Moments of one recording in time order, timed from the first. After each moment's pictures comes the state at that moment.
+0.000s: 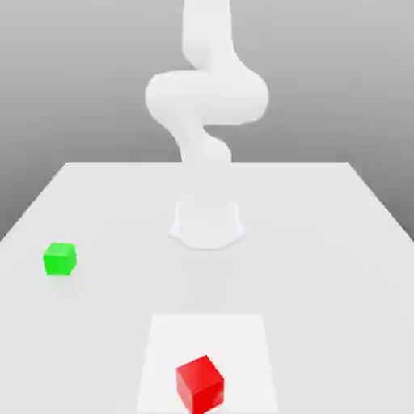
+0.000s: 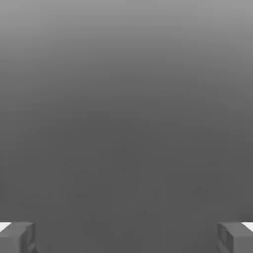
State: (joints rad) arm 0.03 -0.71 -0.03 -2.32 0.01 2.33 0.74
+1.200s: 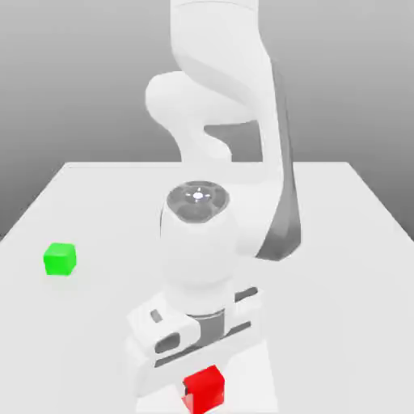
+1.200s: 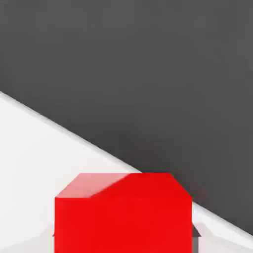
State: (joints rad) arm 0.10 0.39 -0.10 -2.45 0.13 2.83 0.15
